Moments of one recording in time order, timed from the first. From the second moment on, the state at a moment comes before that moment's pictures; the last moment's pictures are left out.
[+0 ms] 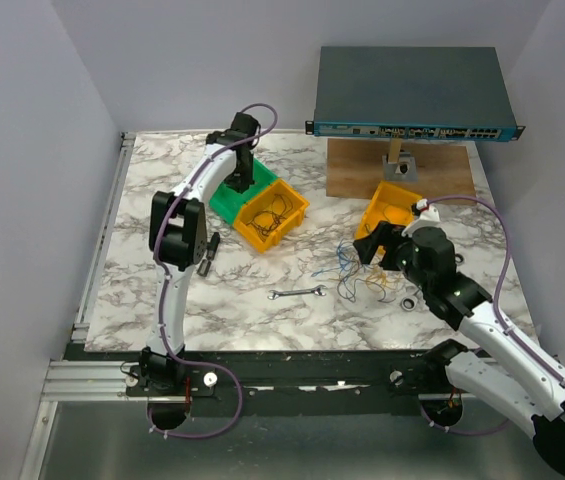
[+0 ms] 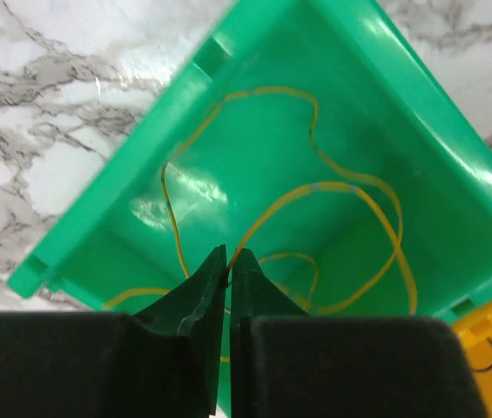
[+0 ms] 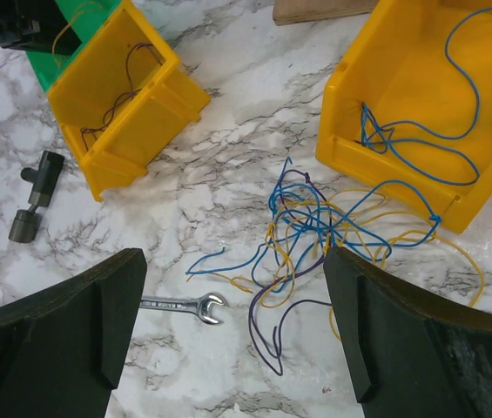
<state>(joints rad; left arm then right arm) -0.29 2.32 2.11 -0.88 -0.13 -0.26 0.51 0.80 0.57 -0.18 0.14 0.53</state>
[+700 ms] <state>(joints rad) -0.30 2.35 2.32 -1.16 -0.16 -0.17 0.51 0.80 0.57 -0.18 0.14 0.55</state>
